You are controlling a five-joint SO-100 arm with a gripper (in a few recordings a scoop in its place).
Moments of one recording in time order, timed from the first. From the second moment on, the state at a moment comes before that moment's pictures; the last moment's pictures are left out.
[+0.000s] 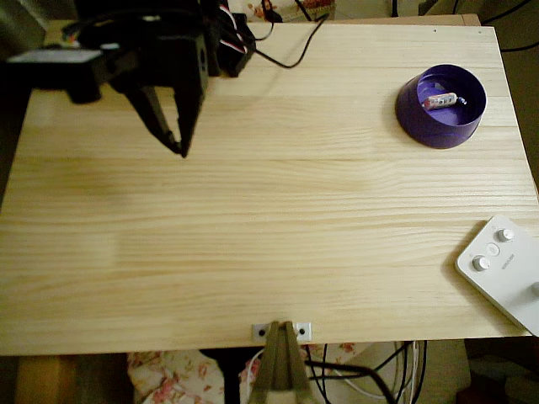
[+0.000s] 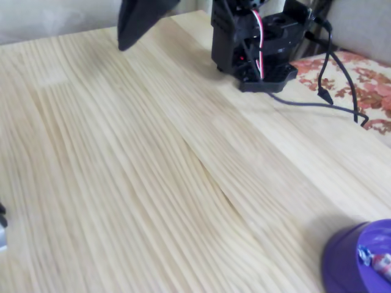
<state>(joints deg) 6.9 162.3 147.7 61.0 2.5</state>
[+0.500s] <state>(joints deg) 11.0 182.4 167.2 61.5 2.0</state>
